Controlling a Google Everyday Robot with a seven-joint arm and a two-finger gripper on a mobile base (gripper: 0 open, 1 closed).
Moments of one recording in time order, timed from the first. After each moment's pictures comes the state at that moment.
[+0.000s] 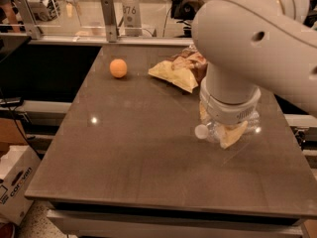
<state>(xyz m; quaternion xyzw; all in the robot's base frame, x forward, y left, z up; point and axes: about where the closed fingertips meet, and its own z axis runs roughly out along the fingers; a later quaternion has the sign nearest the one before) 0.447 -0.129 0.864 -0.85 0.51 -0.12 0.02</state>
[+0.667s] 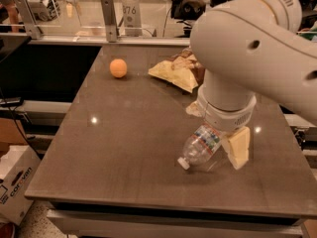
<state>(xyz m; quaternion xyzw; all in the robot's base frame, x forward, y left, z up) 0.439 -0.123 0.849 -0.87 0.49 -0.10 0.01</state>
